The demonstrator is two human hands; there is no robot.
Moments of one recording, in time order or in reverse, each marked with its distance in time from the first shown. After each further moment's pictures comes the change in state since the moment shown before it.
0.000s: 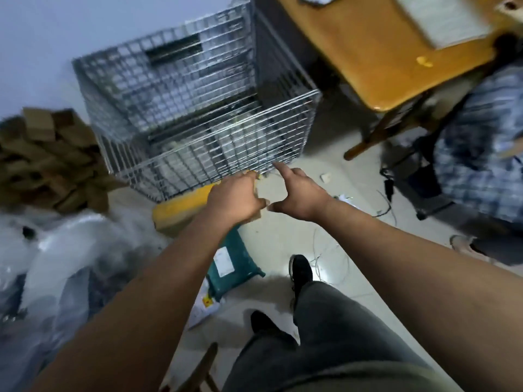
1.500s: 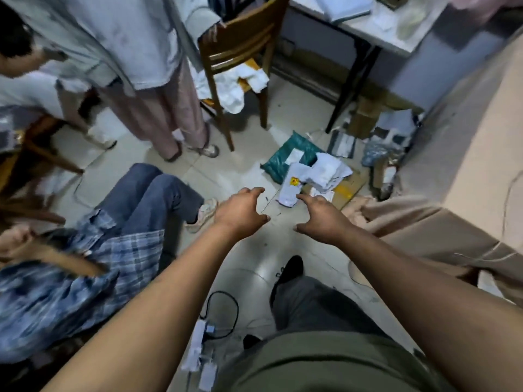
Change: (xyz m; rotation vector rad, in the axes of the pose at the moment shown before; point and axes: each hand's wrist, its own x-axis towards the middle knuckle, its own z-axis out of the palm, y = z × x) left_hand -0.101 0.791 0.292 0.847 -0.626 1.758; right_hand -0.511 0.449 -0.045 0.946 0.944 1.601
